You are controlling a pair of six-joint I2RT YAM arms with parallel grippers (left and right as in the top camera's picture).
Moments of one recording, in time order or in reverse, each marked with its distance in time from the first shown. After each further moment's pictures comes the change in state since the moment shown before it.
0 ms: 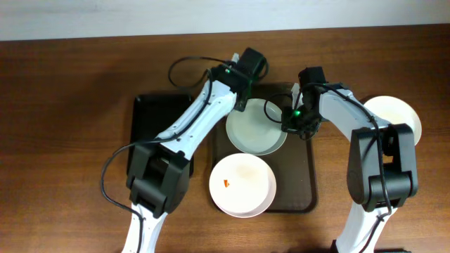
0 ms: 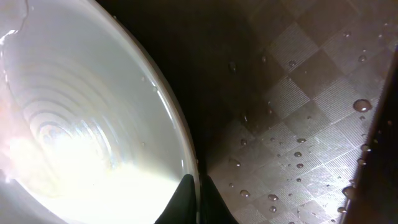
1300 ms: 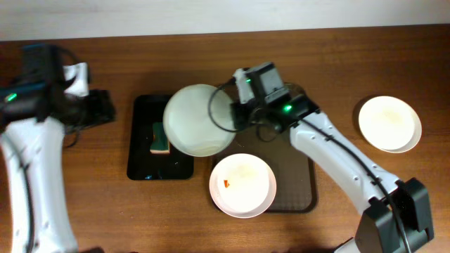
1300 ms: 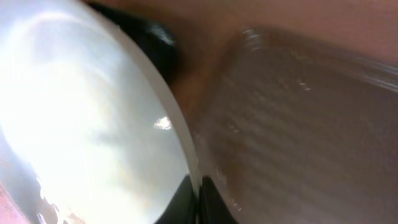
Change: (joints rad) left arm 0.772 -0.668 -0.275 -0.339 0.469 0.135; right arm 0.413 -0.339 0.004 0.227 0.073 0.010
